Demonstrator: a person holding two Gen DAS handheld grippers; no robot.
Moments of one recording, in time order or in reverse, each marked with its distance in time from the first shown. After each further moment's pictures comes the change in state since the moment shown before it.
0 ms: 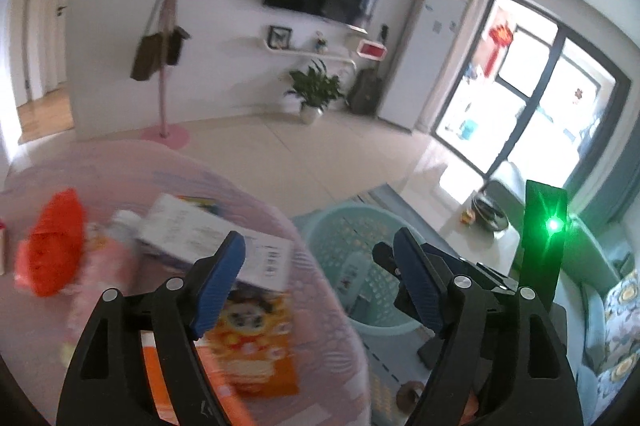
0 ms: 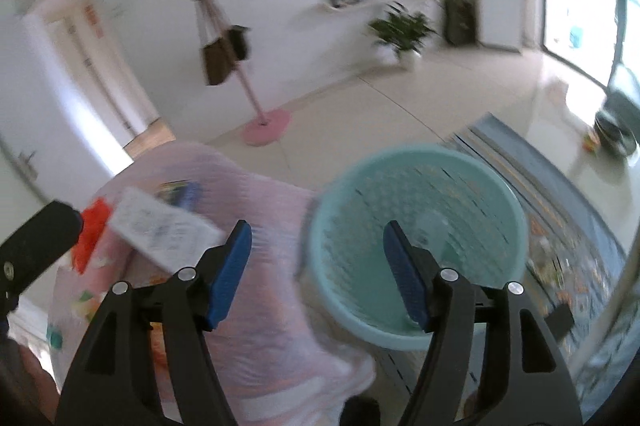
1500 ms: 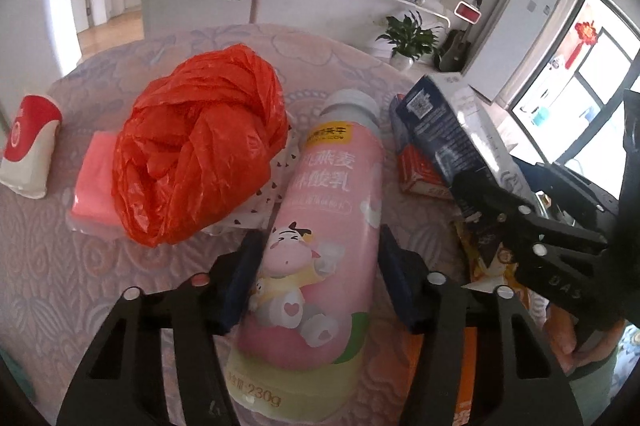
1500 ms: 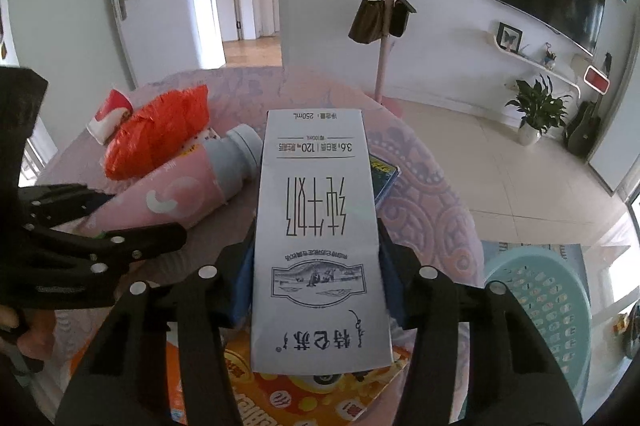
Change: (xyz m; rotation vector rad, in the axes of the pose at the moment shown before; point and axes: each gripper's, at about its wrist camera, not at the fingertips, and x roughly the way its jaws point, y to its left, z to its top) left arm 0.022 0.163 -0.046 -0.165 0.228 0.217; right arm 0.088 0.142 -0.014 -0.512 0.090 0.214
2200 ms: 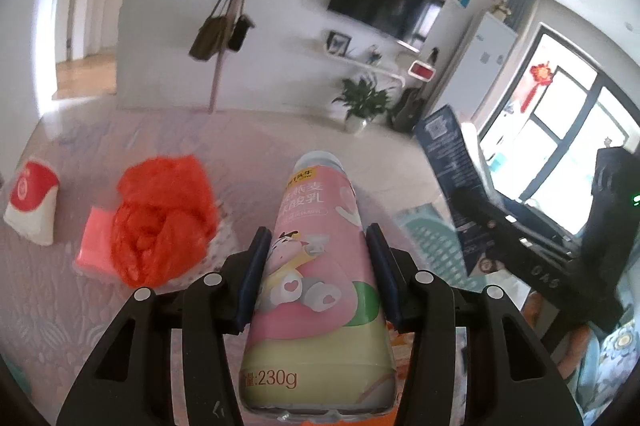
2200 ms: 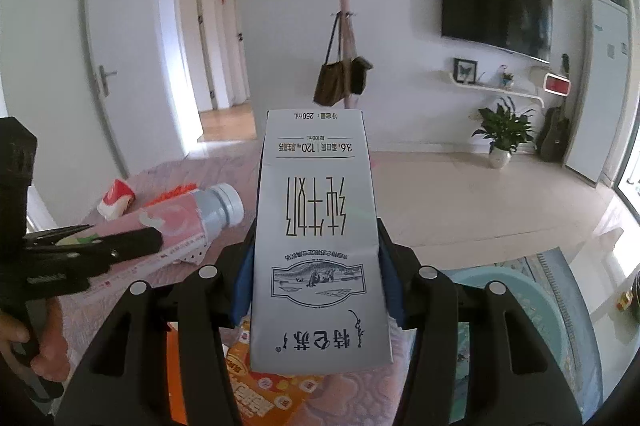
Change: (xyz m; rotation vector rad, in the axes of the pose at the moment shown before) left arm -0.074 -0.040 0.012 0.015 -0.241 -0.163; right arm -0.097 -0.038 0.012 0.127 -0.230 -0.094
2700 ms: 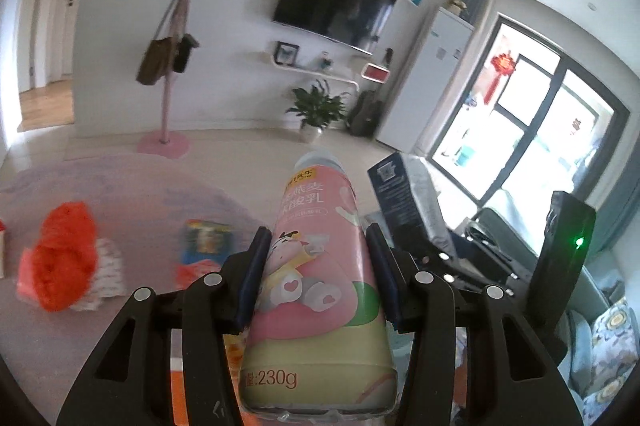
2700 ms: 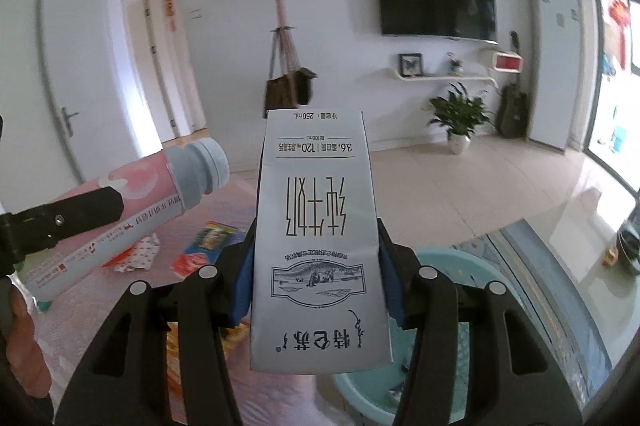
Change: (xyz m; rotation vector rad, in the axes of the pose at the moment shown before) left arm 0.023 -0.116 0.014 0.088 -0.014 -0.118; right arm -0.042 -0.093 -0.026 0.169 -0.029 -0.118
